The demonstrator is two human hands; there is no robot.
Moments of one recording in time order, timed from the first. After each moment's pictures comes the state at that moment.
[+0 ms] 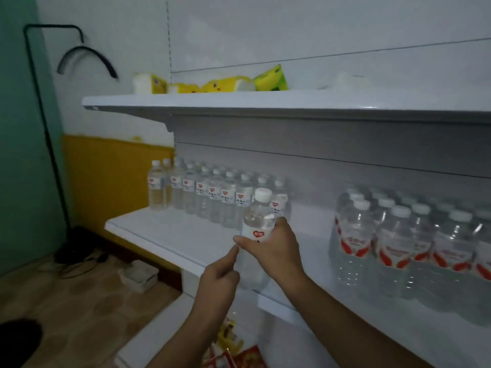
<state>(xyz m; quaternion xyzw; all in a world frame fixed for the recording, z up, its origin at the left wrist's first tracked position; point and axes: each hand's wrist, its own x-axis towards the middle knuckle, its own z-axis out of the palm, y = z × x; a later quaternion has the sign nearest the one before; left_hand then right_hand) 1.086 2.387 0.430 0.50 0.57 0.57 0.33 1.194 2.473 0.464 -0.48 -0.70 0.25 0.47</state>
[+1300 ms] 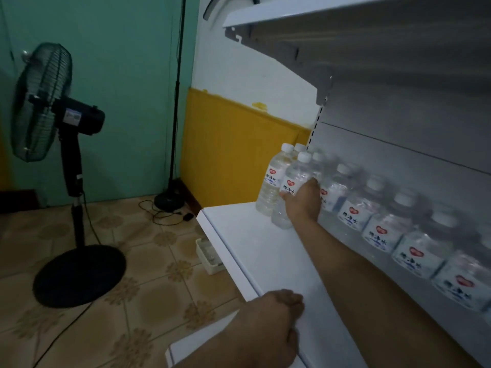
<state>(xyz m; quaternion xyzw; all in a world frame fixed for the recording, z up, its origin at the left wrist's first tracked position) 0.816 2.564 0.345 0.70 0.66 0.26 0.06 0.768 2.785 0.428 -0.46 -0.77 0.16 0.40</state>
